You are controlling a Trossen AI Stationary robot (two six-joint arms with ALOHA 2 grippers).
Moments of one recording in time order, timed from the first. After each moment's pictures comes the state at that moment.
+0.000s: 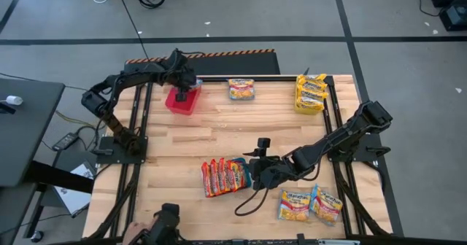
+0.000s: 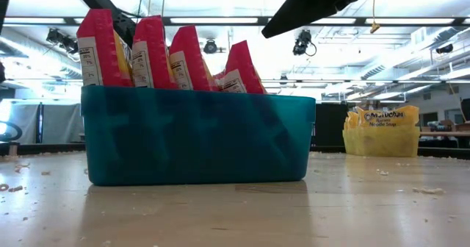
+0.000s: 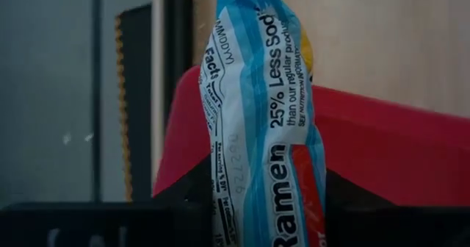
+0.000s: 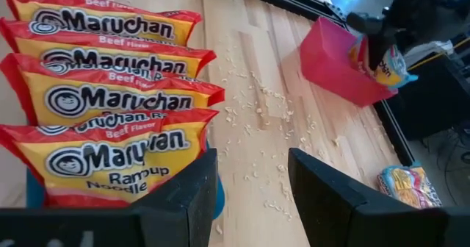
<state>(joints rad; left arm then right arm) 0.93 1.64 1.02 -0.41 0.10 0.99 0.47 1.65 1.12 -0.25 0.74 0.08</state>
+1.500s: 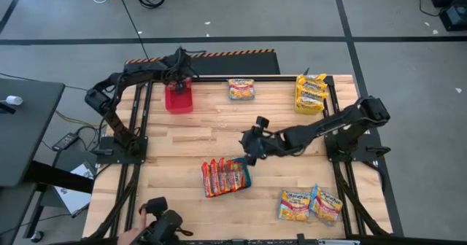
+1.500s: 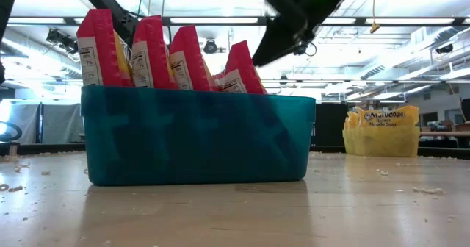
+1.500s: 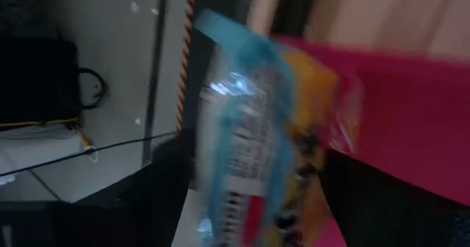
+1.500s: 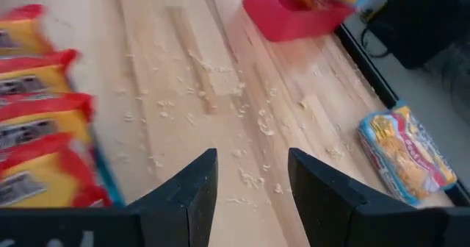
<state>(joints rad) 0.91 1.70 1.08 -0.45 -0.38 0.76 0.24 1.63 1.12 -0.29 0.64 0.22</state>
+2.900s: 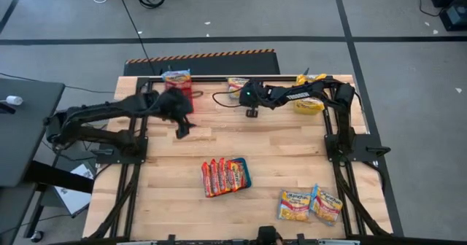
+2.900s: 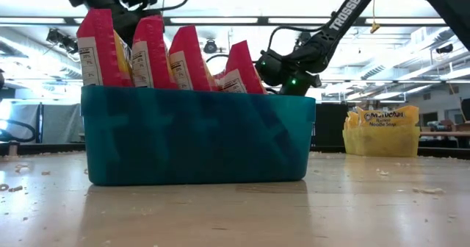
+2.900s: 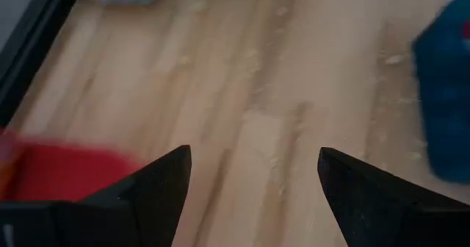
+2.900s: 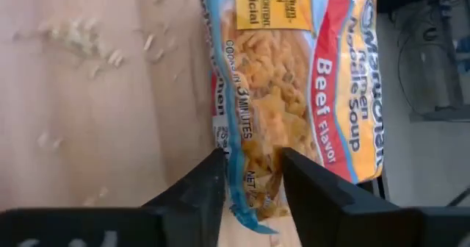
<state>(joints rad) 0.37 1.09 0.83 -0.64 0.03 0.08 -0.45 1.97 1.13 -0.06 0.33 -0.50</state>
